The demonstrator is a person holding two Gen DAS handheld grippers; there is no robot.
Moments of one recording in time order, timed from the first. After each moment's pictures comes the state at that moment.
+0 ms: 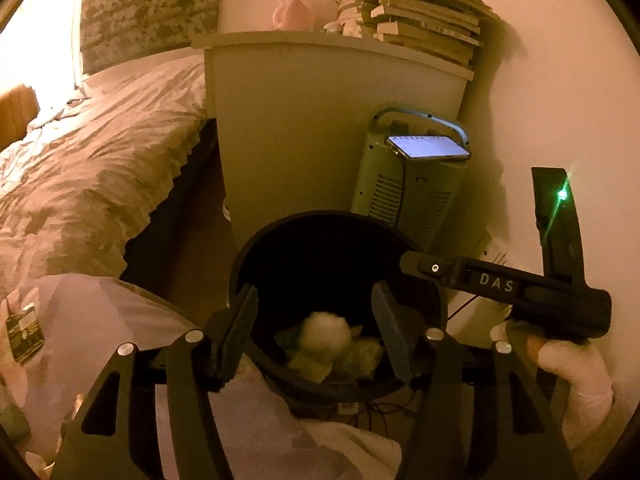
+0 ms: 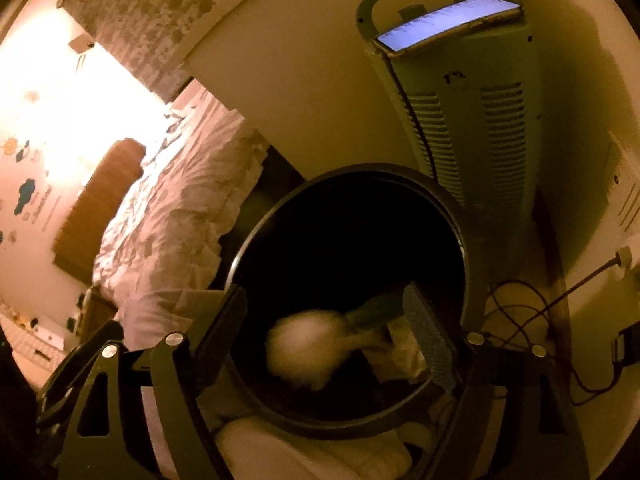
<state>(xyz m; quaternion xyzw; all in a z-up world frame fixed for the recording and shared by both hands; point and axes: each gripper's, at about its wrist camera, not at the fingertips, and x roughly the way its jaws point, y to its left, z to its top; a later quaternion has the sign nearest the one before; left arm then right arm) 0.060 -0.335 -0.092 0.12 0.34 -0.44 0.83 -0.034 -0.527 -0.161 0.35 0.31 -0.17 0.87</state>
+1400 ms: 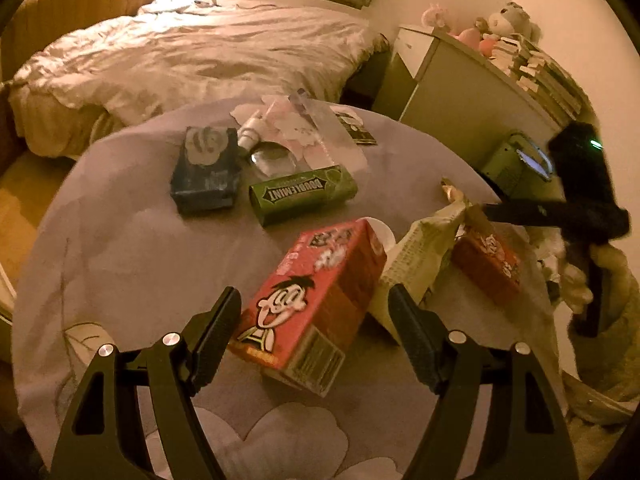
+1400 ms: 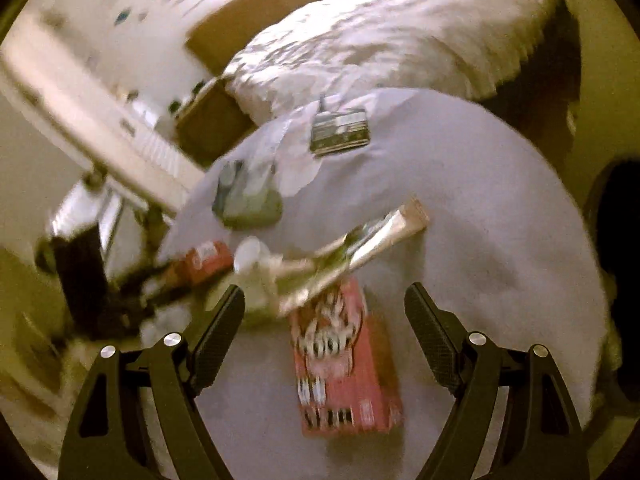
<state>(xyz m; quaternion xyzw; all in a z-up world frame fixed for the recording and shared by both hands) 0.118 0.039 -0.144 0.00 0.45 -0.32 0.83 0.099 -0.246 -0.138 0.20 0.49 0.17 0.83</state>
